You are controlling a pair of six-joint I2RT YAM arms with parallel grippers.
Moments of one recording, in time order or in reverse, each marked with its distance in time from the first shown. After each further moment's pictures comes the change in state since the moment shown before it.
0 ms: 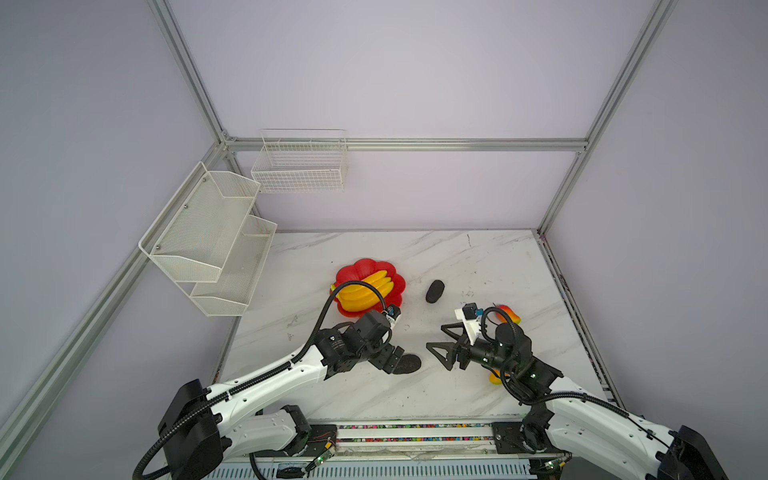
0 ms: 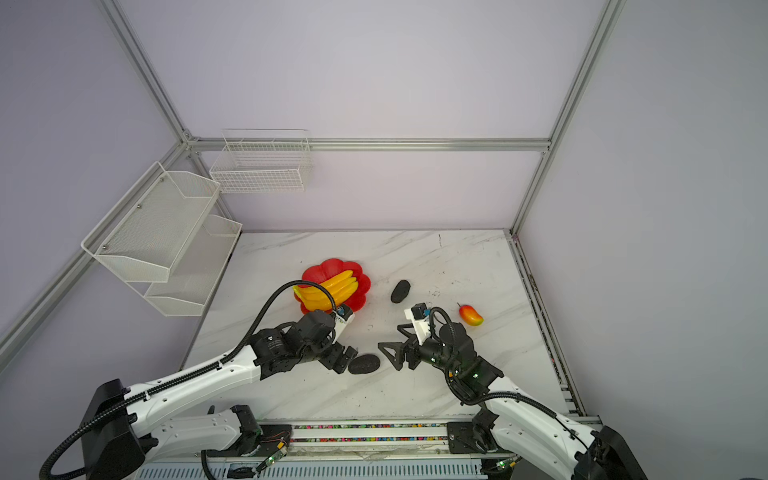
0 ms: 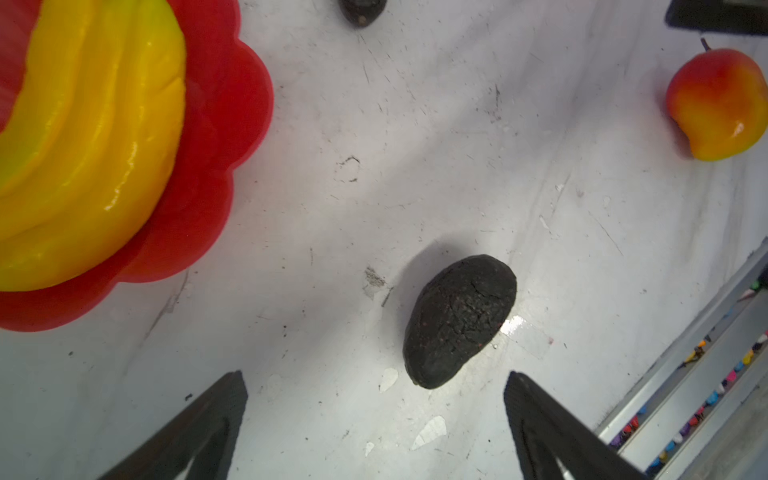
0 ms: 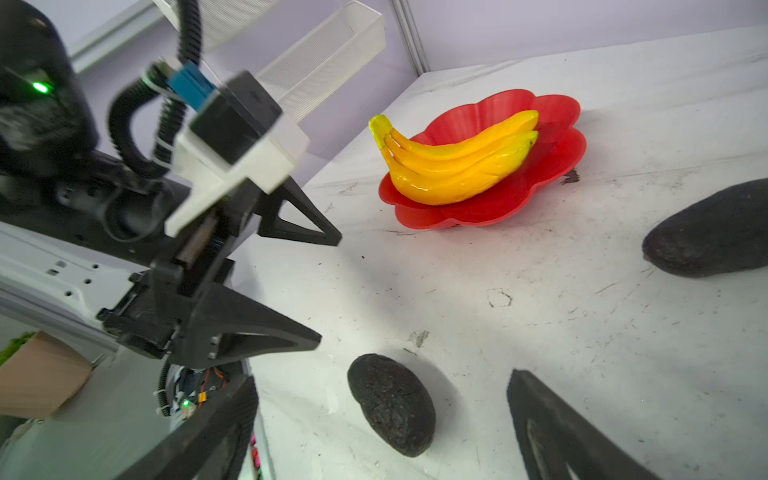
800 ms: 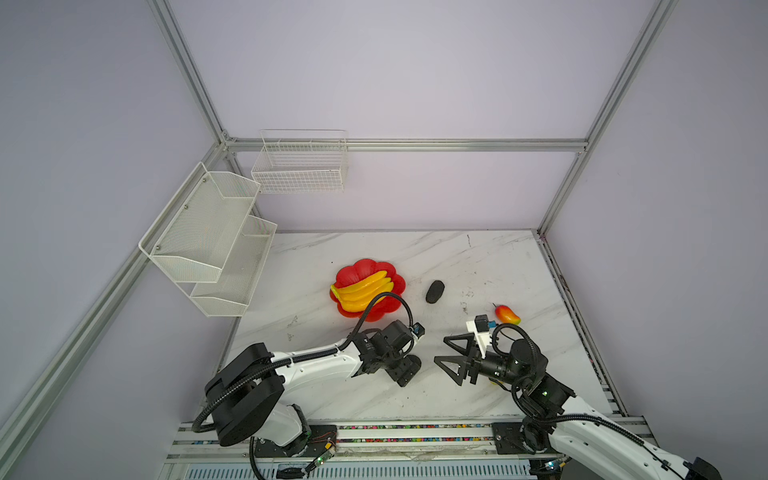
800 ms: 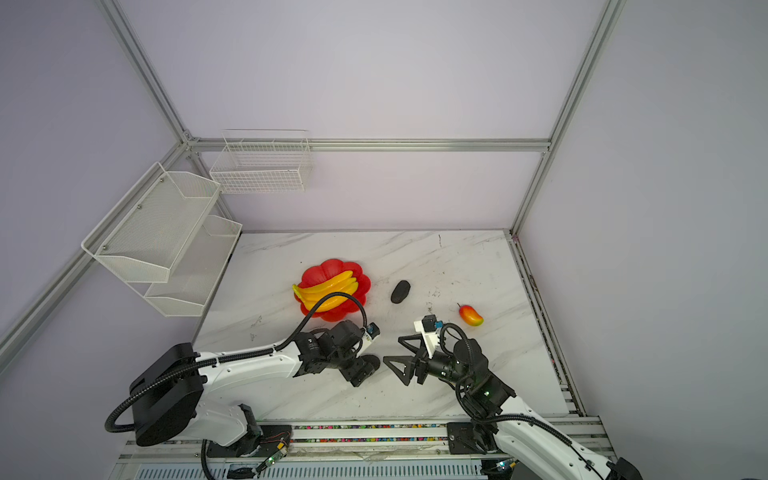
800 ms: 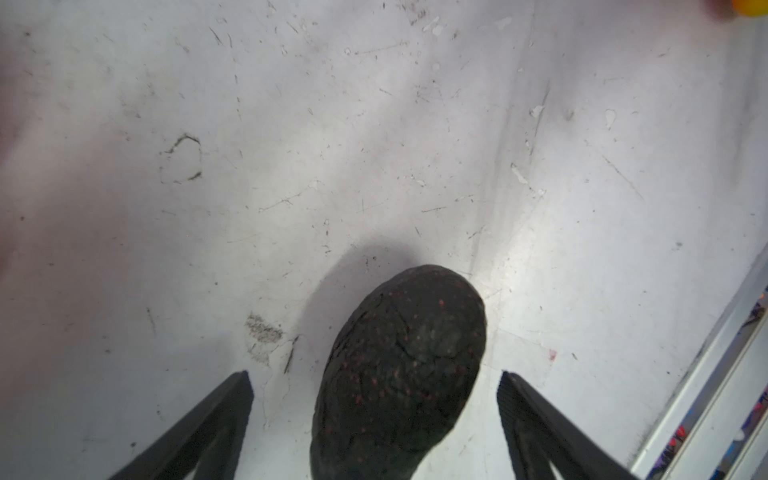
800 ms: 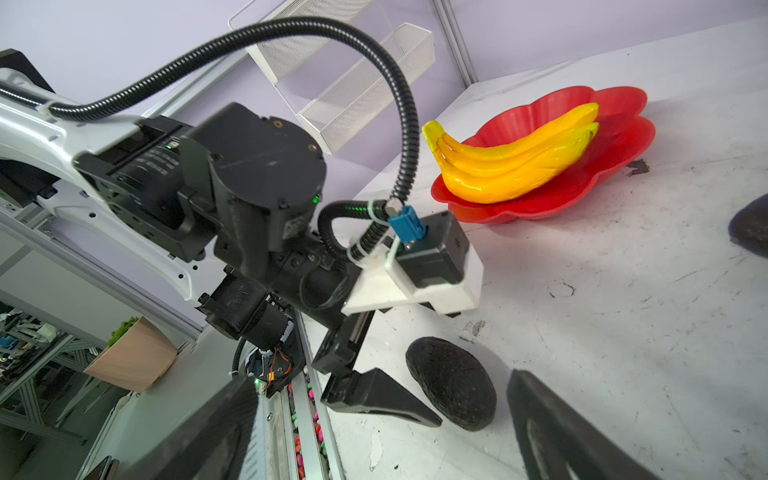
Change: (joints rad) left arm -0.056 0.315 -0.010 0.191 0.097 0.108; right arm -0.001 -0.182 -0.103 0.025 -0.085 0.091
